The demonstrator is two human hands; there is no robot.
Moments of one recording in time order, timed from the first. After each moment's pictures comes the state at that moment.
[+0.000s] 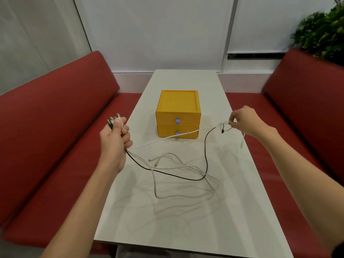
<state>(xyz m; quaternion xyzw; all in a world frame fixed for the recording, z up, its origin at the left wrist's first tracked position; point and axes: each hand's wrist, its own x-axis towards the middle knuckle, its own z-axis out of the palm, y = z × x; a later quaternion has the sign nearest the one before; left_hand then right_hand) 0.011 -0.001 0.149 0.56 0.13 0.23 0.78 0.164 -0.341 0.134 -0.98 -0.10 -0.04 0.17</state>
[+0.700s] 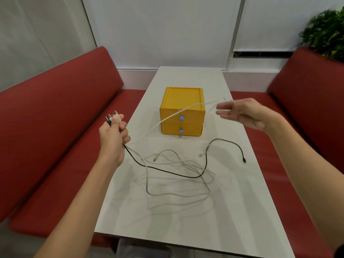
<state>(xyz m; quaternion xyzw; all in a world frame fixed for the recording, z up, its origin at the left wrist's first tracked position) 0.013 0.014 0.143 0.55 0.18 0.24 0.78 0.151 -0.317 0.174 -0.65 -0.05 0.20 0.73</state>
